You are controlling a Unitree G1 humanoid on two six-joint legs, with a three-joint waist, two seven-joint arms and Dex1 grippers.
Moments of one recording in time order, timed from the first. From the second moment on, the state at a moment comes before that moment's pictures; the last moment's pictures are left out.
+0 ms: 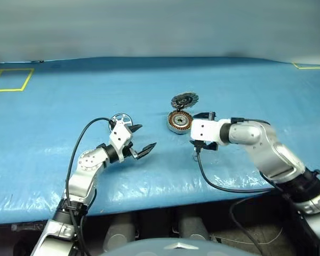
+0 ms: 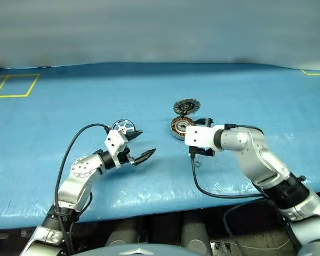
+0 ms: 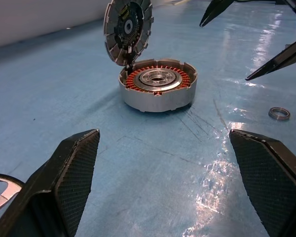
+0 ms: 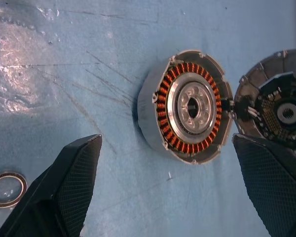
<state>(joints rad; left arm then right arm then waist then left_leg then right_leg) -0.15 0.34 -0.15 -0.01 -0.18 0.06 -0.74 -0.54 -0.83 0.48 -0.22 -0.24 0.40 0.88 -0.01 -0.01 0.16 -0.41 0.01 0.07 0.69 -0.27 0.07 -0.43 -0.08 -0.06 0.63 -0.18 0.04</state>
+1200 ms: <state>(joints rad) 0.00 0.29 -0.13 -0.04 -0.18 -0.03 -0.71 -0.90 -0.56 0.61 0.49 -0.45 0.07 1.17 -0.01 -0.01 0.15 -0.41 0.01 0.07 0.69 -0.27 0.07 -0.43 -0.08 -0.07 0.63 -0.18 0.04</state>
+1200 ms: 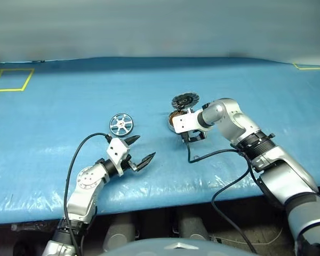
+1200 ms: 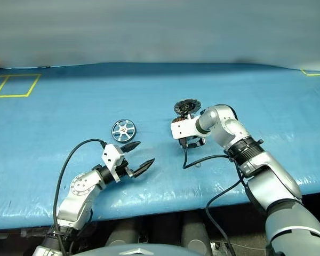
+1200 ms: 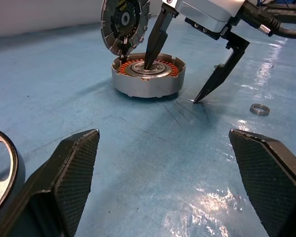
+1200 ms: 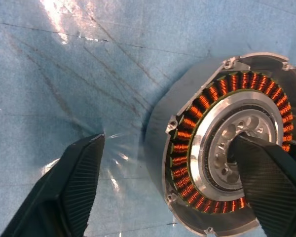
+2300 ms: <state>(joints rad) -0.01 0.41 -0.09 -0.10 -0.20 0.04 -0.73 -0.53 -0.38 0.62 -0.12 -0.50 0.28 1.07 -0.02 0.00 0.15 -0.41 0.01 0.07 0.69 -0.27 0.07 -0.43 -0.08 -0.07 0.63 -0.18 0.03</state>
